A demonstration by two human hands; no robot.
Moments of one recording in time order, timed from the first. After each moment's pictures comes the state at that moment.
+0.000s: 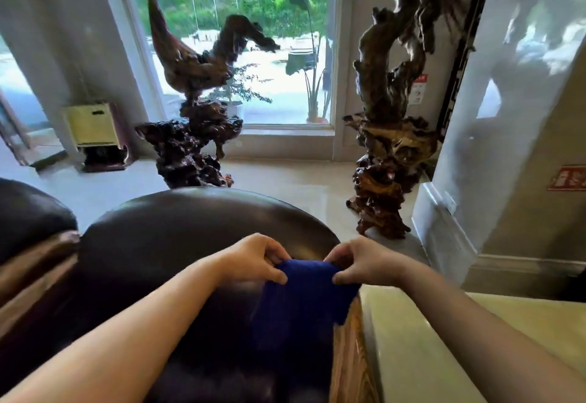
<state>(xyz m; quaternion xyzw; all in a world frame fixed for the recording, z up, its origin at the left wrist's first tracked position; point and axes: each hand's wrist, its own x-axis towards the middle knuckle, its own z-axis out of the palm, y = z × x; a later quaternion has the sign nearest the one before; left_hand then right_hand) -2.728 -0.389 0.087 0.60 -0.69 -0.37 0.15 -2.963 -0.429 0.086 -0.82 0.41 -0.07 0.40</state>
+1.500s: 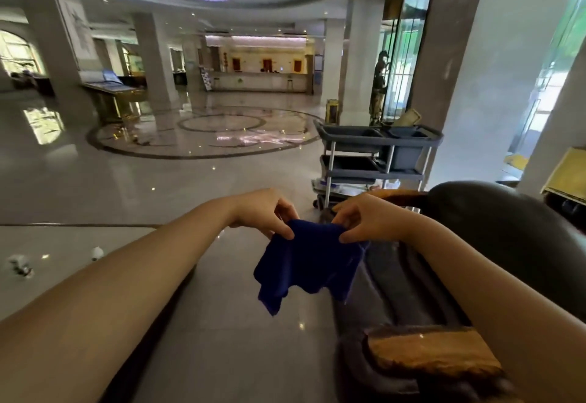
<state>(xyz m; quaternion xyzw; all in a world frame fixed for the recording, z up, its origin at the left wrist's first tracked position) -1.958 0.372 0.253 0.90 -0.23 -0.18 0.32 -1.964 0.130 0.248 -0.92 -0.28 0.09 0.25</state>
